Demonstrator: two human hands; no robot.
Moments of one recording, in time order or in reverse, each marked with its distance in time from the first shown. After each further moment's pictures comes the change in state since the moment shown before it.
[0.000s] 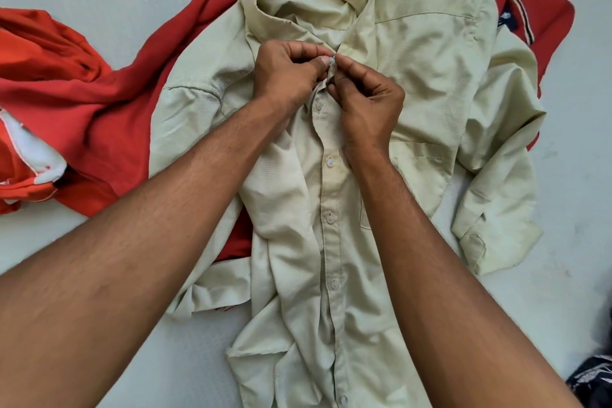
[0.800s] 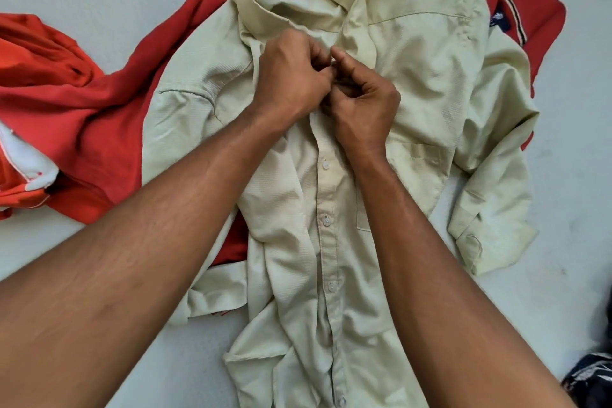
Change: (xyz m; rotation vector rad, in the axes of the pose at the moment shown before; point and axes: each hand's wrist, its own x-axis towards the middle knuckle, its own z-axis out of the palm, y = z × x) left_hand 0.000 0.013 0.004 0.627 -0.004 0.324; right_hand 0.005 0.000 -0.006 -0.262 -0.032 -0.214
